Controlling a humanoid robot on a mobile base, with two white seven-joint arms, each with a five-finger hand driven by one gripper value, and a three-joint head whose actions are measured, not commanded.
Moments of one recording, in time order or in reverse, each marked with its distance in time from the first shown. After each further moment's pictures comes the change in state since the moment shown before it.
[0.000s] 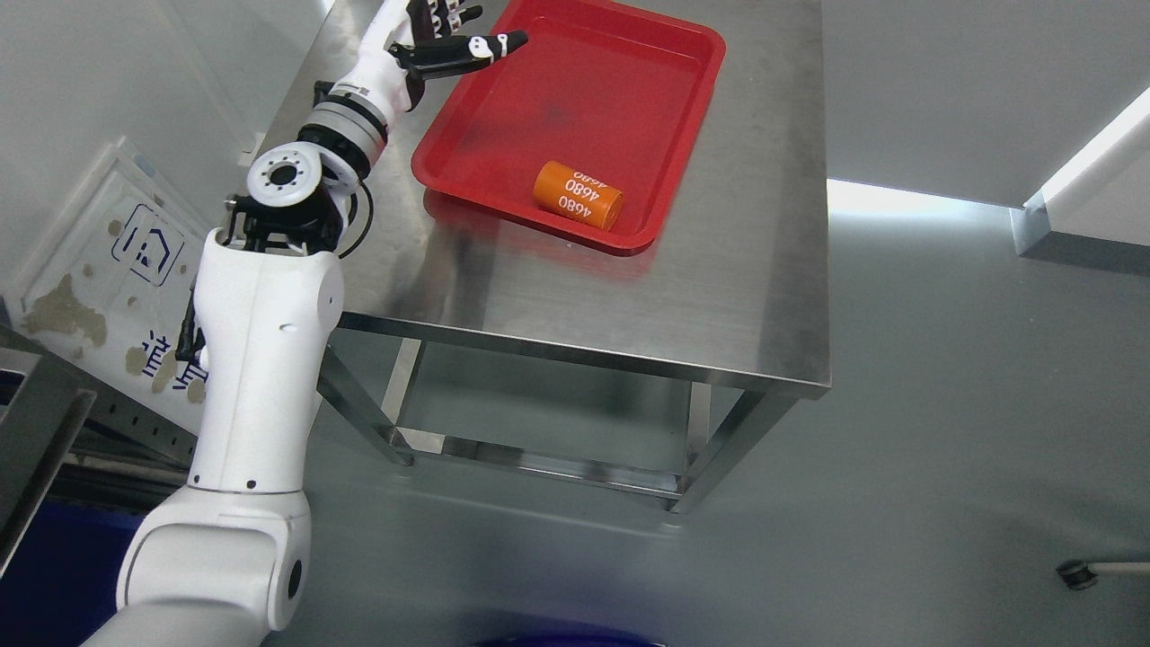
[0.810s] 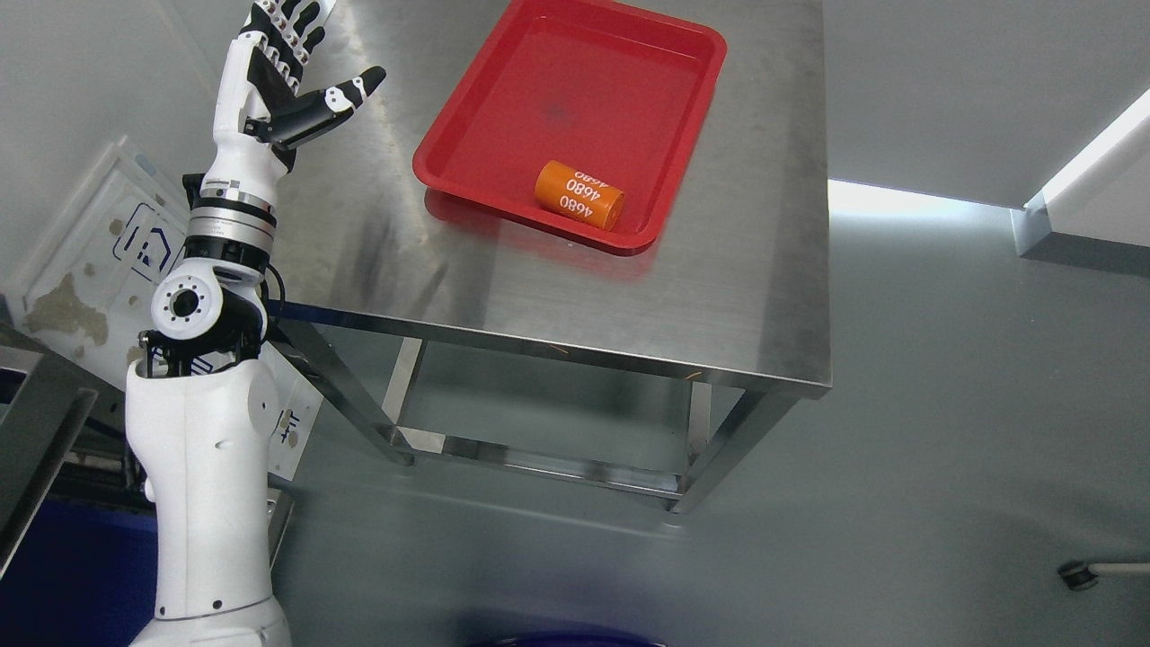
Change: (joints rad) left arm 0.277 -0.005 0.176 -0.210 -0.002 -0.214 0.073; right arm -0.008 0.000 0.000 0.000 0.000 0.001 0.003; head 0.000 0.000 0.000
